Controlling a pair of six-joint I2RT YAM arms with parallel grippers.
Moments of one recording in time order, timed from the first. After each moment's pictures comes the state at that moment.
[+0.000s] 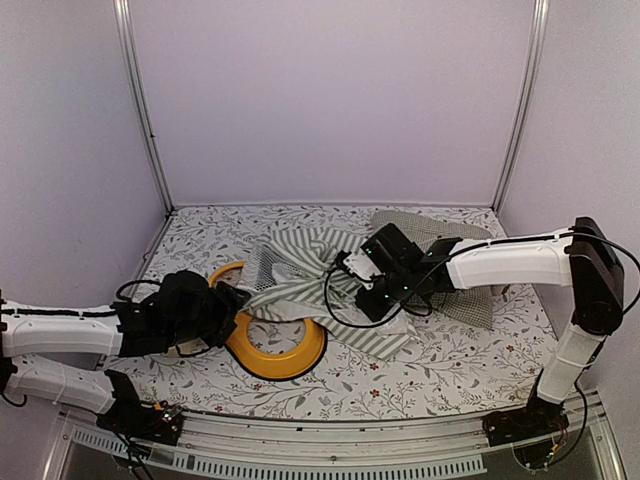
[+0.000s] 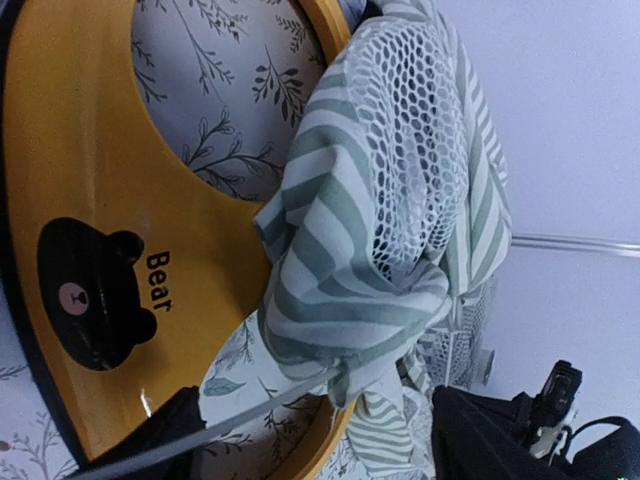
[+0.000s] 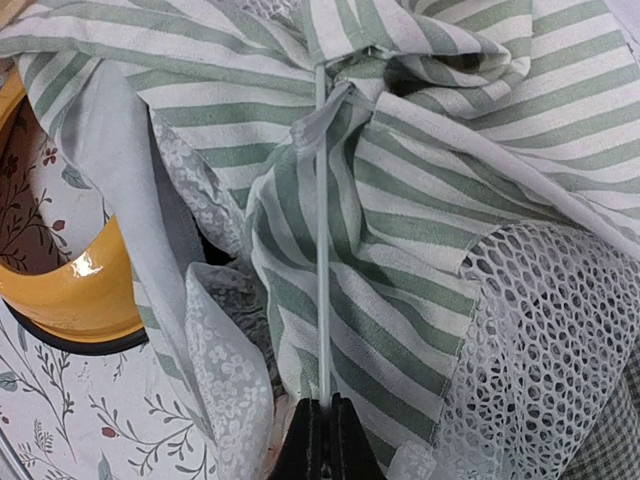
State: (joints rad) left arm -0.85 1.11 0.42 0.08 -0.28 -1.56; right arm 0.91 1.77 1.19 -0.39 0.06 0.01
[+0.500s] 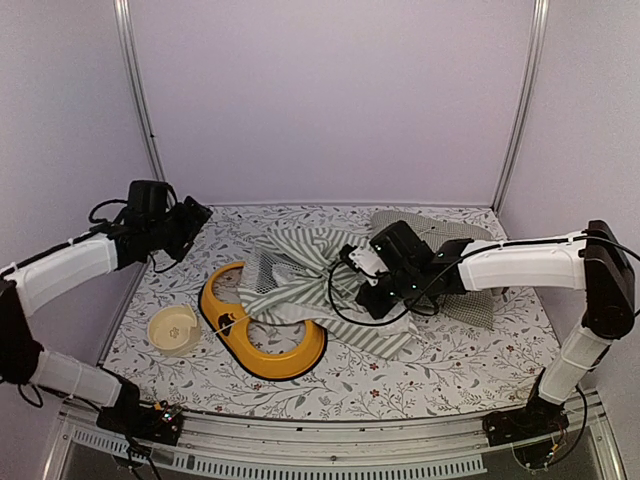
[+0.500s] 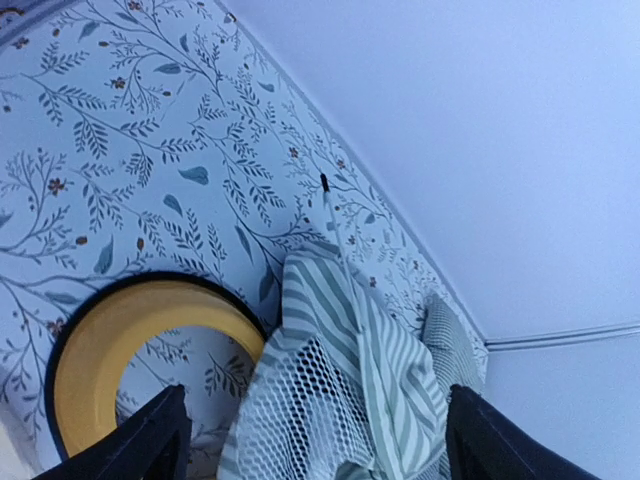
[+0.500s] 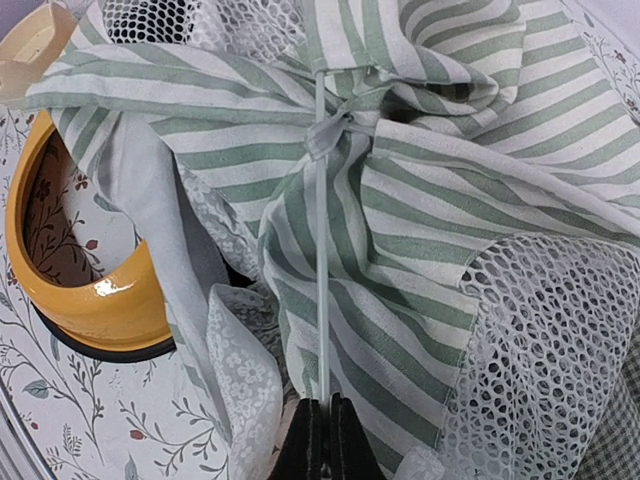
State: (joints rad) left arm -0.34 1.18 0.85 -0.19 -0.09 -1.08; right arm 0.90 1.69 1.12 -0.31 0.03 0.06
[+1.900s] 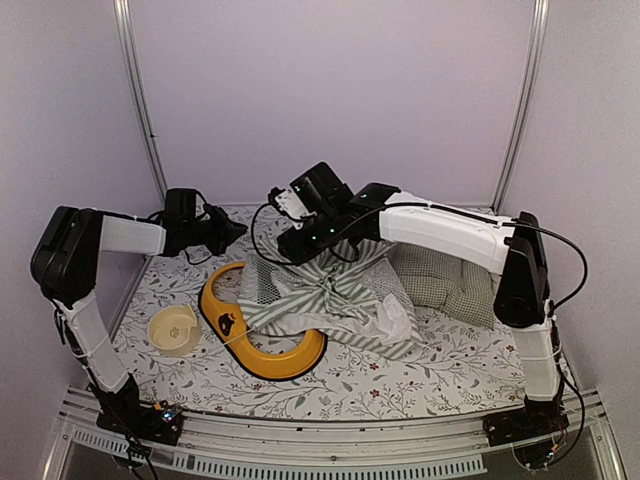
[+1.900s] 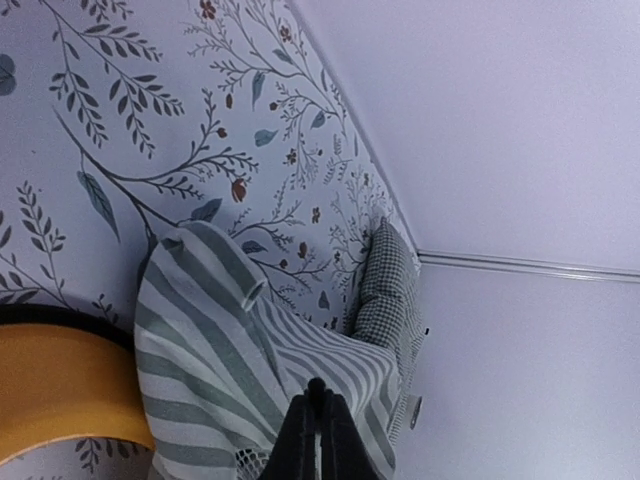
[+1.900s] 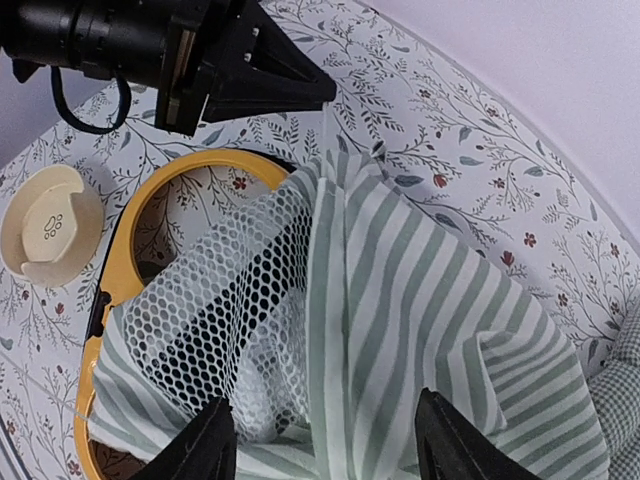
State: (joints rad) left arm -0.21 1.85 1.06 0.26 0.46 -1.17; right arm 0.97 2.14 2.01 -0.61 0.12 0.04
